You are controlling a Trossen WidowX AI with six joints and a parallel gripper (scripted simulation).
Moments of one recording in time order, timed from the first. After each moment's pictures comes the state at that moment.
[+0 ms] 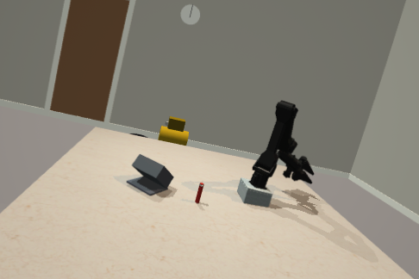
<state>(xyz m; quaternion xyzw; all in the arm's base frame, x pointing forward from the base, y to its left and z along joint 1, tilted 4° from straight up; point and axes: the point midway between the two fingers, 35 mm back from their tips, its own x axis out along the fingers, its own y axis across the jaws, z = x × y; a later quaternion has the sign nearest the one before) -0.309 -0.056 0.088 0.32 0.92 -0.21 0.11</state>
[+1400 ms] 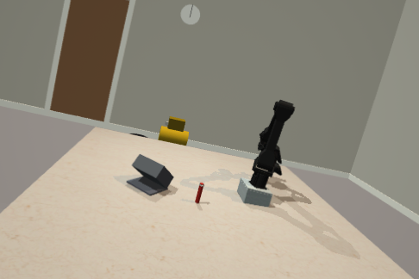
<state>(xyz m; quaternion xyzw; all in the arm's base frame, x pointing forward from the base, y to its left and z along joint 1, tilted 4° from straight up) -0.244 -0.217 0.063 0.10 0.91 -0.31 0.27</state>
